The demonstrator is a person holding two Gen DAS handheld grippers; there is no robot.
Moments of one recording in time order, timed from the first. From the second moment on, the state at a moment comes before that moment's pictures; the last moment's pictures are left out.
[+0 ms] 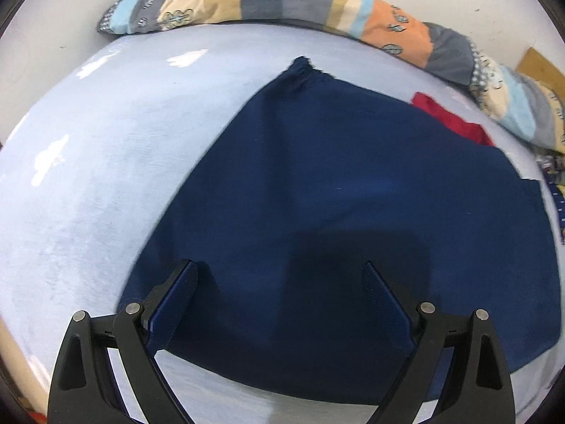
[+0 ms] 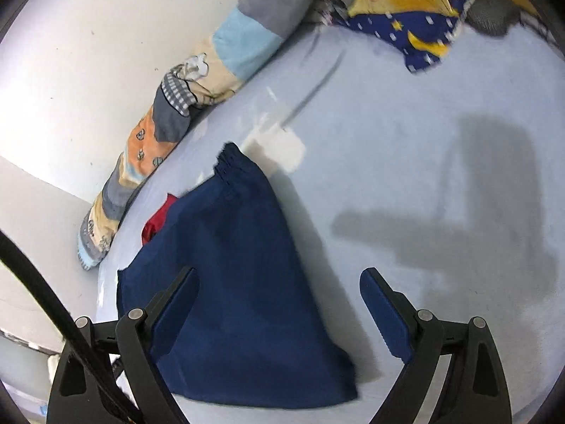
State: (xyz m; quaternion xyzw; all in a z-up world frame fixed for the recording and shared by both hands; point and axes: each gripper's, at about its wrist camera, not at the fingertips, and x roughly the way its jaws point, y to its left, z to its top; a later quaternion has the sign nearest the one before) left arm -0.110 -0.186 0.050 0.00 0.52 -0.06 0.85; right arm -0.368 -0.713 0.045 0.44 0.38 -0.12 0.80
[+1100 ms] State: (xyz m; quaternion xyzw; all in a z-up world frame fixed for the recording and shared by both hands) left arm -0.125 -0.243 0.045 0.06 0.51 -0.12 0.85; right arm -0.354 -0.705 -0.021 0.63 0.37 0.05 0.69
